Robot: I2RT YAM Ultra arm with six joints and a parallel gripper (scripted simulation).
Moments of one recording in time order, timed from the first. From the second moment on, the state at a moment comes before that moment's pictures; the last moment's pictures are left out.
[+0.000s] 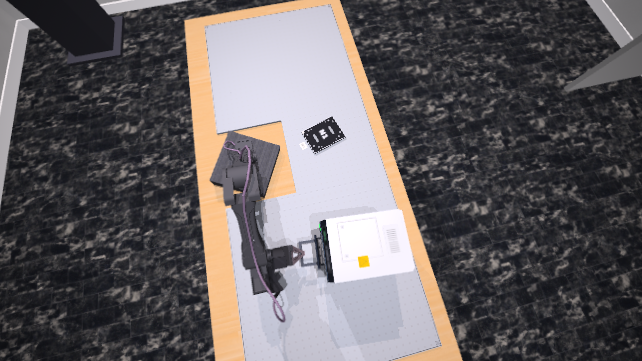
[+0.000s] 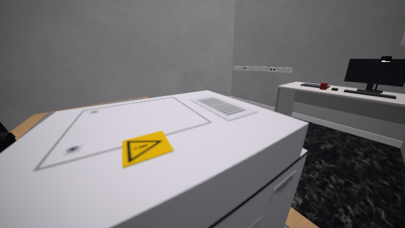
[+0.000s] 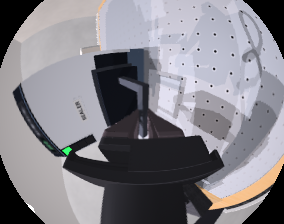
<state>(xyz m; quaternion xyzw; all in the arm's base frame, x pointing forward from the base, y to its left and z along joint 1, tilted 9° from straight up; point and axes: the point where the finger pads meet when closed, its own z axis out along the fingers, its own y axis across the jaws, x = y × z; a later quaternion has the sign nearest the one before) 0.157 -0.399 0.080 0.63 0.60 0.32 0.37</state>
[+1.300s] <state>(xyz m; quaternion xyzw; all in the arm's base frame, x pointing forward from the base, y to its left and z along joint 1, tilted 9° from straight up) 0.162 -0.400 0.081 0.63 0.60 0.32 0.37</state>
